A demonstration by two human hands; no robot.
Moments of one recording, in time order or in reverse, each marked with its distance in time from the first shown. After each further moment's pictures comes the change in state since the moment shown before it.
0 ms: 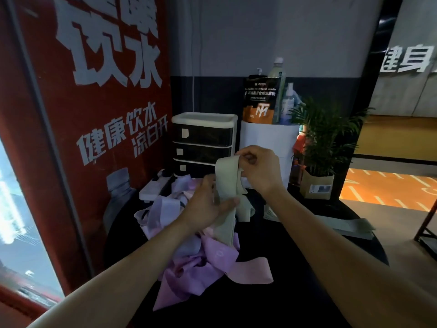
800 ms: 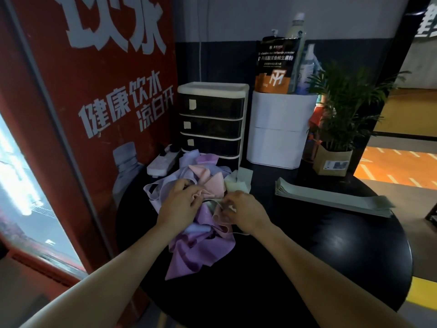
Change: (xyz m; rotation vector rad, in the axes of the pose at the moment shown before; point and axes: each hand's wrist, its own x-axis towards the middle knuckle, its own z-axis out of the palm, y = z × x) left_hand -0.036 -0.089 -0.023 0.558 0.107 -0.013; right_hand -0.090 0.078 0.068 -0.461 -0.546 0.043
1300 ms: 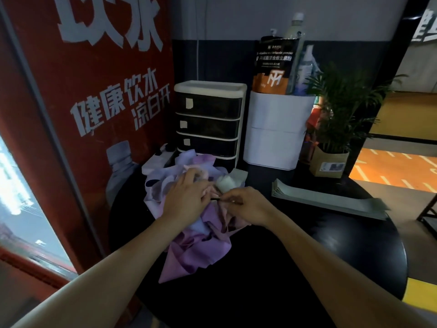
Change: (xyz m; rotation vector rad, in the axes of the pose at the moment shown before) left_hand 0.018 0.022 0.005 0.299 0.020 0.114; right_hand 0.005 0.009 -0.026 0.358 -0.132 -0.012
